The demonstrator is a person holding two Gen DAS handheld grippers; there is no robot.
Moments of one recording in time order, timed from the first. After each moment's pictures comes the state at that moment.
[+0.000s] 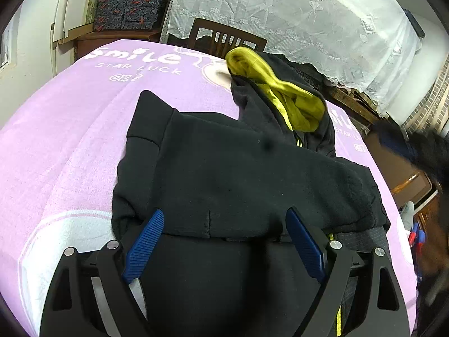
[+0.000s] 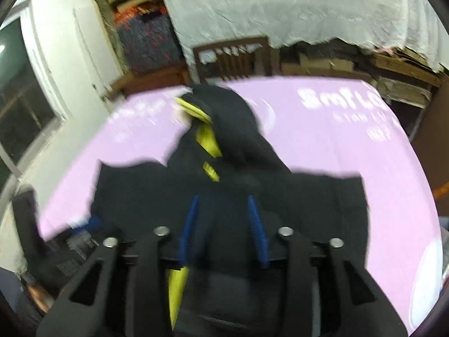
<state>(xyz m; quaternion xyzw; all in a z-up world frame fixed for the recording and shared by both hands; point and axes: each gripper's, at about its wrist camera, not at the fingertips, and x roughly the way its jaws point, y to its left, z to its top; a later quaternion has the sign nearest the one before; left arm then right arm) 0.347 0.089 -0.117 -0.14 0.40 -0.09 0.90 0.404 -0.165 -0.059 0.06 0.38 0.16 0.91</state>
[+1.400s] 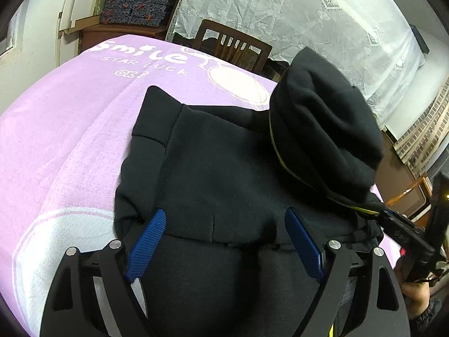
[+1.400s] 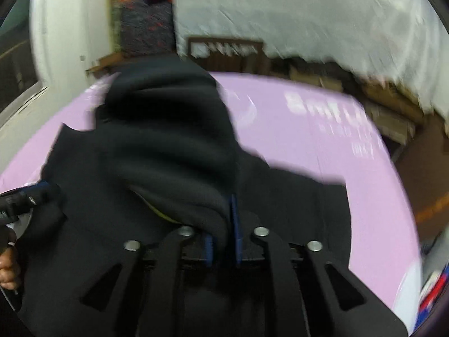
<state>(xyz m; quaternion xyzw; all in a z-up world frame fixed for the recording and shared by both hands) 0.349 0.103 -0.116 -0.17 0.40 -0.09 0.90 0.406 -0.178 -0.111 -0.03 0.38 0.11 0.92</state>
